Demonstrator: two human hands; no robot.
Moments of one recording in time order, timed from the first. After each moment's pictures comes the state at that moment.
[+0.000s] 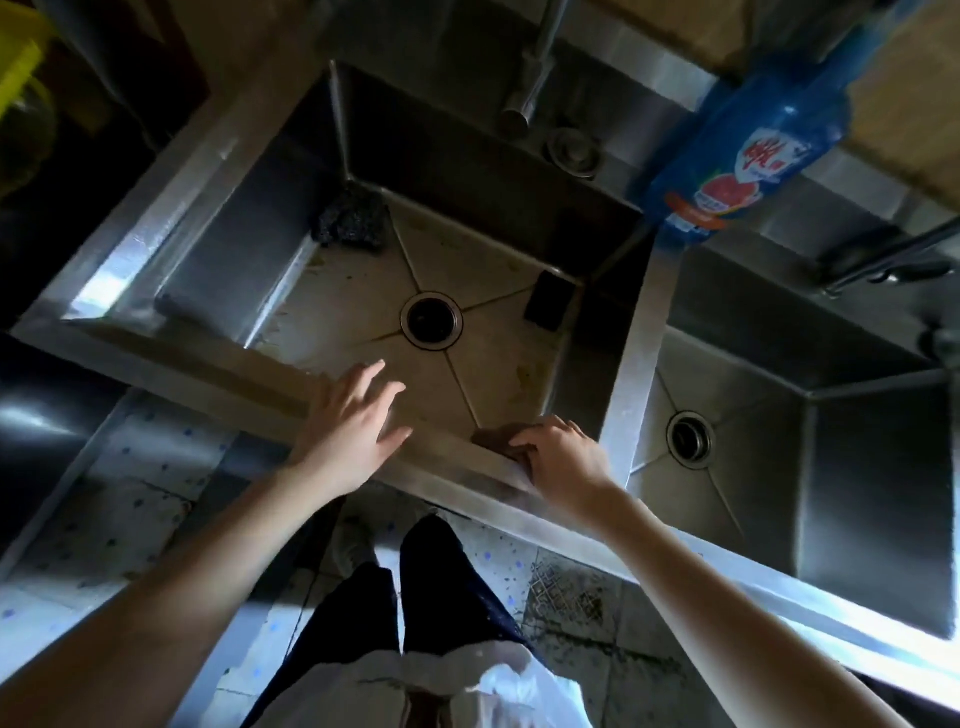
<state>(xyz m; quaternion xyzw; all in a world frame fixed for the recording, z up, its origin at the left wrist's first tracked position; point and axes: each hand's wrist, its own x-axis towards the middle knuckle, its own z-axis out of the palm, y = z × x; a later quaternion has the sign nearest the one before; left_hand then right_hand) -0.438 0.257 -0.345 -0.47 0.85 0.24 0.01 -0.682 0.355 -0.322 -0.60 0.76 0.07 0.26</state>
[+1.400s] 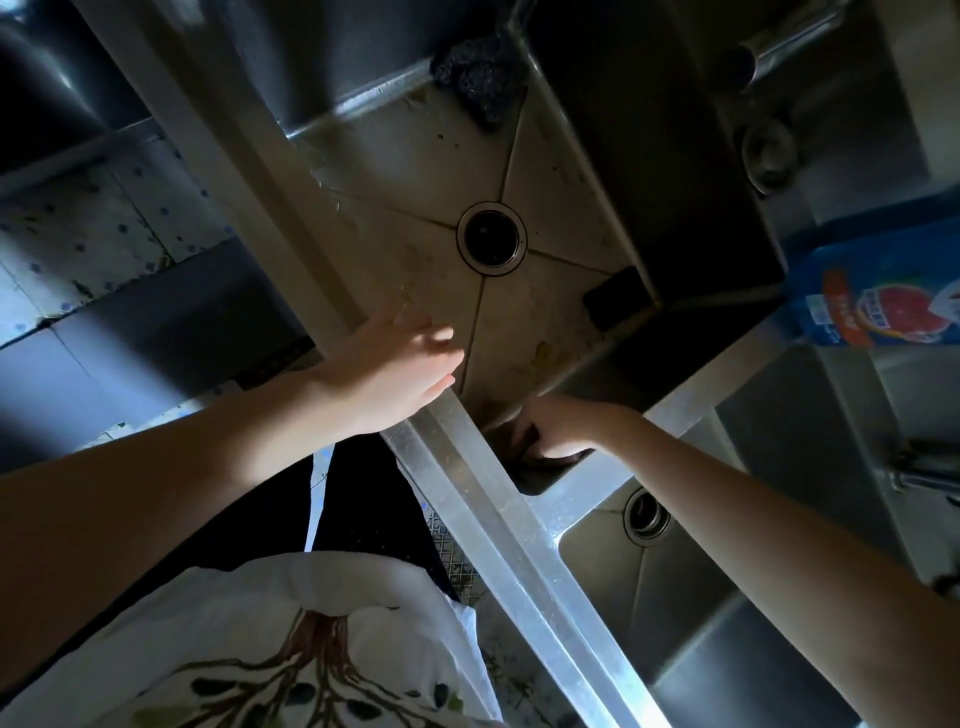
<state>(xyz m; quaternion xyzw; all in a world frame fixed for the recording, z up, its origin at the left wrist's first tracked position) -0.510 0.300 -0.340 -0.47 0.87 0.12 -0.04 -0.743 0.262 -0.376 -0.66 0.39 0.47 0.45</state>
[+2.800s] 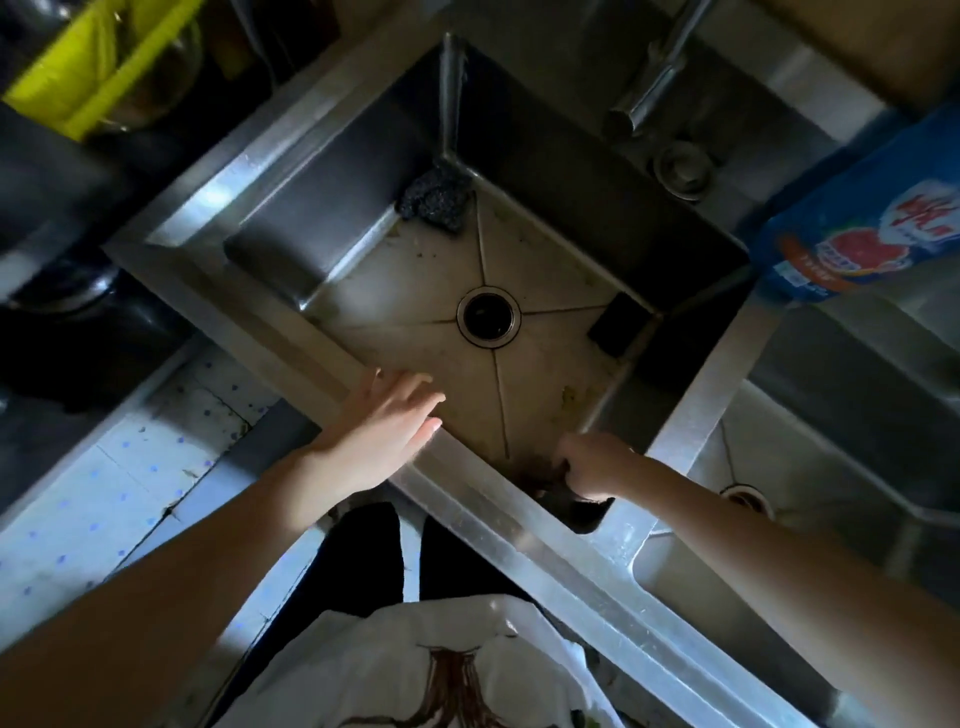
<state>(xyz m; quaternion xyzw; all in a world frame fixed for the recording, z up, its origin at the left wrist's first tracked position) -0.466 0.270 -0.339 -0.47 0.87 0.13 -0.01 -0.735 0.288 -0.356 -0.64 0.57 0.32 0.40</state>
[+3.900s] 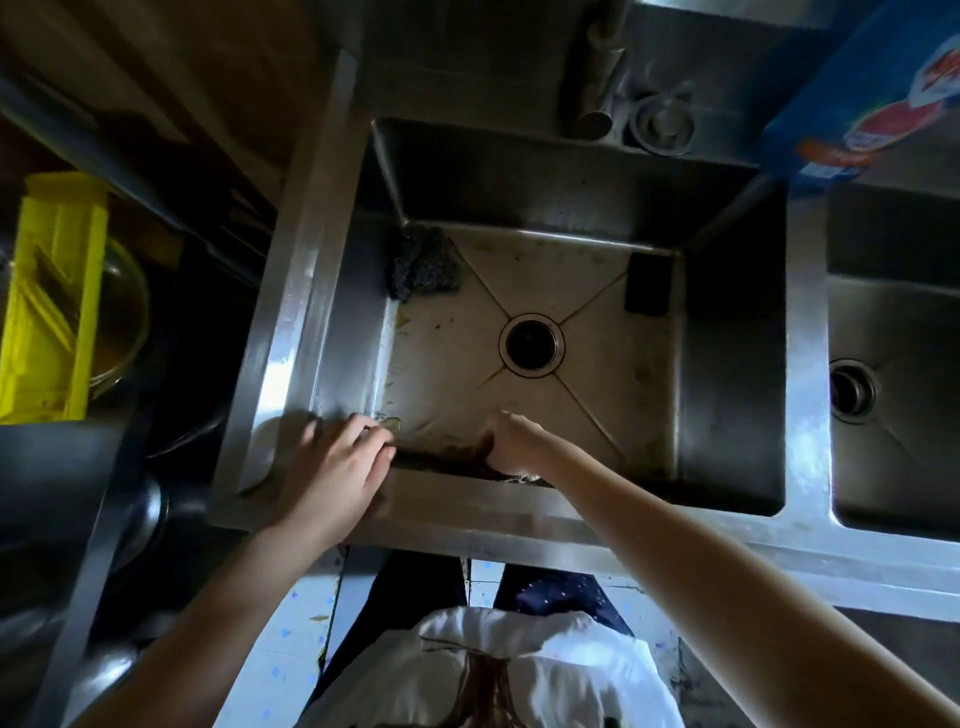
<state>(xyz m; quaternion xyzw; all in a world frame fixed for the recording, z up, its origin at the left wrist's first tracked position) -0.314 0.107 -0.324 -0.39 0.90 0.16 0.10 -0.521 0.167 -0.368 -0.43 0.72 0.08 0.54</state>
